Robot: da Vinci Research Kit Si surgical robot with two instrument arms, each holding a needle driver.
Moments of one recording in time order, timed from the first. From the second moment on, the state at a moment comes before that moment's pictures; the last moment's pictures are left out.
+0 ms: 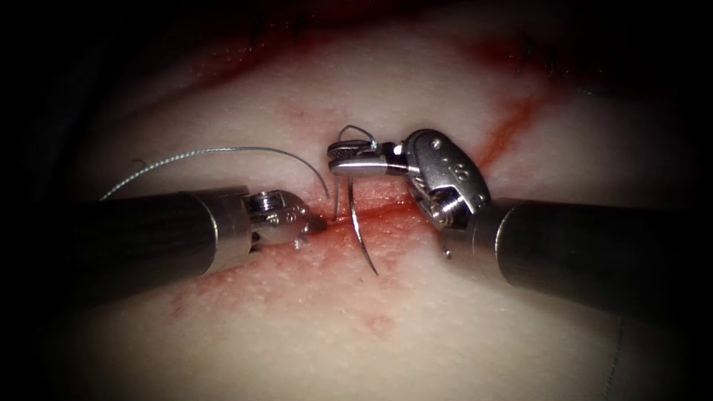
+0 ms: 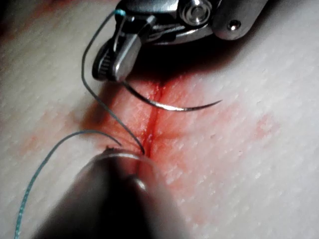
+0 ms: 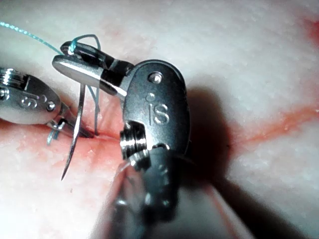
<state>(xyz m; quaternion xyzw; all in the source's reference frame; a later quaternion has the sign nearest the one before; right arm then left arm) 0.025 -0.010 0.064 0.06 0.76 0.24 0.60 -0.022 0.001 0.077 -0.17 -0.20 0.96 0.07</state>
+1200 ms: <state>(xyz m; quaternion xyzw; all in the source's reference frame) 0.029 -0.010 0.070 -0.10 0.69 0.14 0.70 -0.024 0.000 0.078 -0.18 -0.26 0.95 0.08</state>
